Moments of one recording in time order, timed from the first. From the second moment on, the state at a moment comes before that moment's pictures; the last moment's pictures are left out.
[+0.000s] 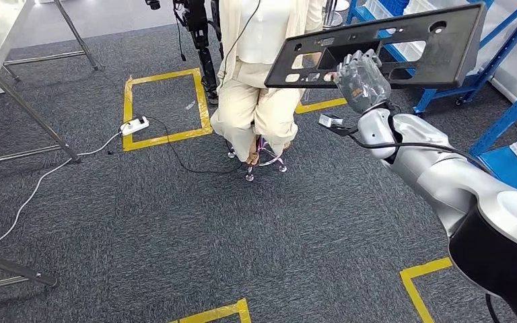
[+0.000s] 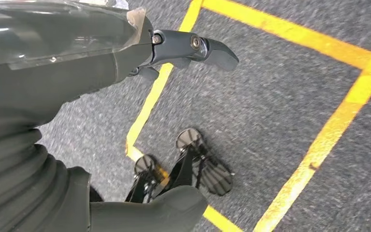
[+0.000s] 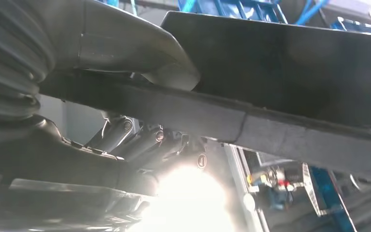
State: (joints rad) left arm -0.15 -0.15 1.12 -0.21 -0.27 0.32 -0.24; right arm -1.31 -0.25 1.51 -0.42 1.57 -0.41 0.69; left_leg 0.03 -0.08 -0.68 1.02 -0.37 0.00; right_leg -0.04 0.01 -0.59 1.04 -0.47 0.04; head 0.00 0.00
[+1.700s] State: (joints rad) left arm -0.12 -0.25 1.38 -0.29 -0.03 0.31 -0.53; right arm -1.08 -0.63 0.70 -0.76 1.57 -0.69 0.70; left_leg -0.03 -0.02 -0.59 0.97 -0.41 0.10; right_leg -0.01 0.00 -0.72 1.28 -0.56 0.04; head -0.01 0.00
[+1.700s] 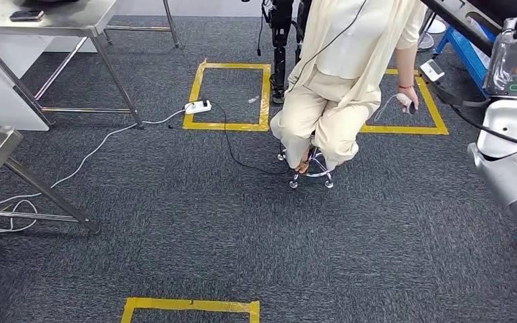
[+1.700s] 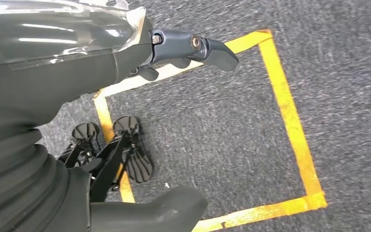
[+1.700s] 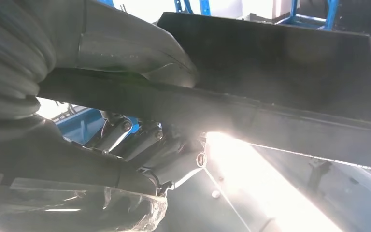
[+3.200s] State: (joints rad) left arm -0.11 -0.09 0.73 -0.23 -0.77 0.24 0.17; right arm -0.90 -0.70 0.70 -1.06 1.57 -0.62 0.70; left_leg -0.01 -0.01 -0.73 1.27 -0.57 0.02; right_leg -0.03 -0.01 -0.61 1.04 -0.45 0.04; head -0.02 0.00
